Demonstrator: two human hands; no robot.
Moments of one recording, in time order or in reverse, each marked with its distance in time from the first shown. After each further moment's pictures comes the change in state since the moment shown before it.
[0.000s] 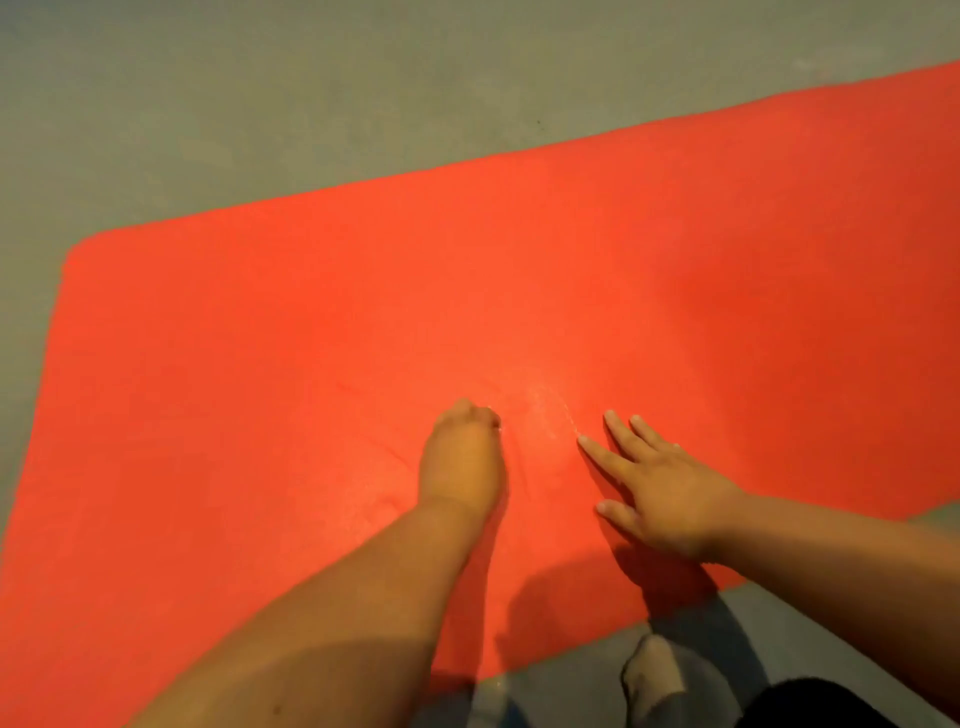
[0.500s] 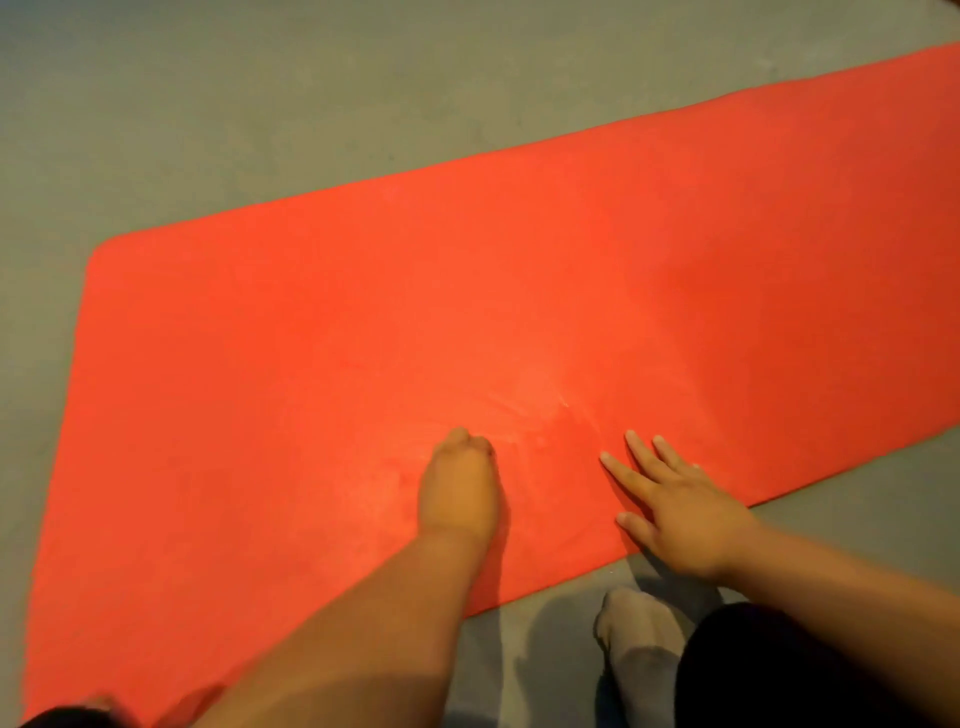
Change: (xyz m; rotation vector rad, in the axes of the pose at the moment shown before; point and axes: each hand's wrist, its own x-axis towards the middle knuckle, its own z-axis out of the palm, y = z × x) left_hand -0.069 0.009 -0.003 0.103 -0.111 -0.038; right_hand -0.060 0.002 0.051 0.106 0.032 0.093
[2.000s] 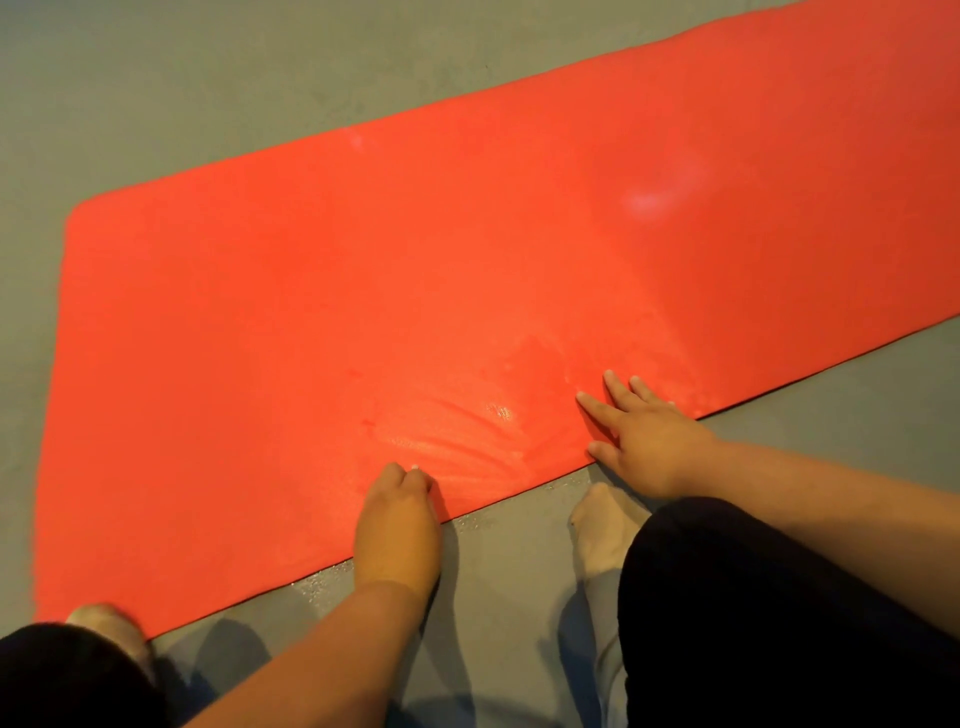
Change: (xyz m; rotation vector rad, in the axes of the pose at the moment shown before) left_hand -0.108 -0.041 0.025 -0.003 0.035 -0.023; right_hand -0.018 0.001 0.016 0.064 0.015 0.032
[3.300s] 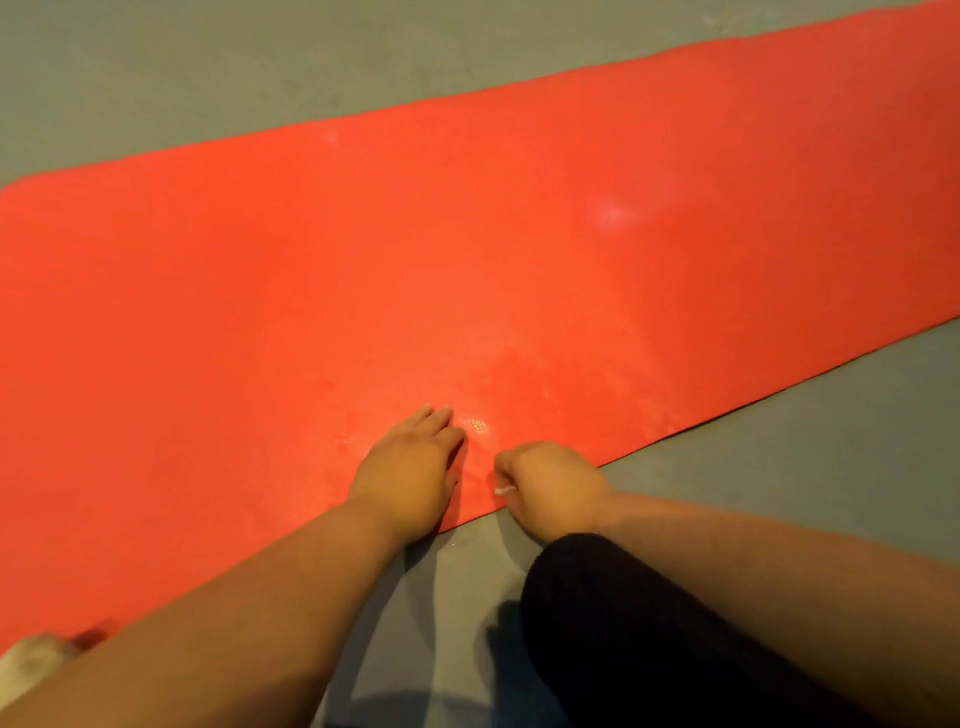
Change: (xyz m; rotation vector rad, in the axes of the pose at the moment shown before) left_hand 0.063 0.032 -0.031 0.130 -0.295 0.394; right_hand 0.002 -0.075 0.015 0.082 0.156 -0.201
